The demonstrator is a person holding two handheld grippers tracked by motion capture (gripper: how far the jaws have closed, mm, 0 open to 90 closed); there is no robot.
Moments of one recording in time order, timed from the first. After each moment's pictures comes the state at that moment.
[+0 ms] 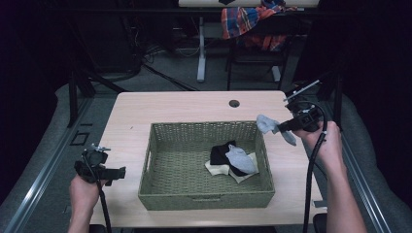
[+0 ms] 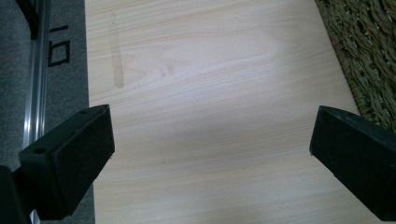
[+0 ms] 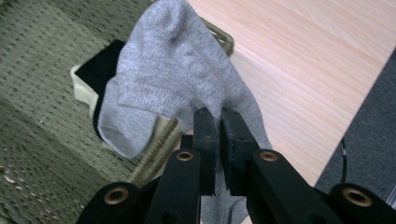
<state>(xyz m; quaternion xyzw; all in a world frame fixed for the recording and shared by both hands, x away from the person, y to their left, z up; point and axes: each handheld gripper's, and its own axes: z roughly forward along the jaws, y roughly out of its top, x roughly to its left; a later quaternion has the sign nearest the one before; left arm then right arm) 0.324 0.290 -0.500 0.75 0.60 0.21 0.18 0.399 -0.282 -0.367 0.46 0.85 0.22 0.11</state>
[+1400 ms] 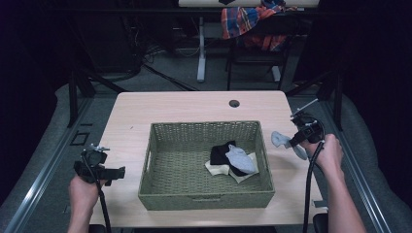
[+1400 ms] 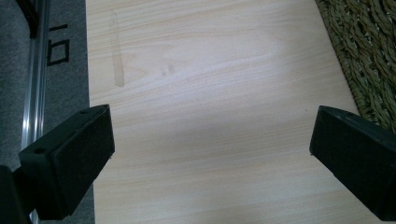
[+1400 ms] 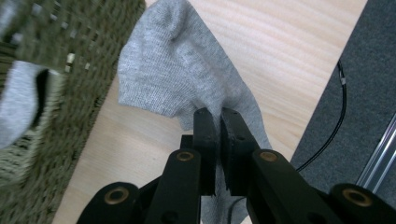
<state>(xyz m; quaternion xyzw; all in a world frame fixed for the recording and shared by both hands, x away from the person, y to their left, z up) 0.324 0.291 -0.501 0.75 0.60 0.21 0.18 0.429 -0.330 -0.458 0.55 0.82 0.12 0.06</state>
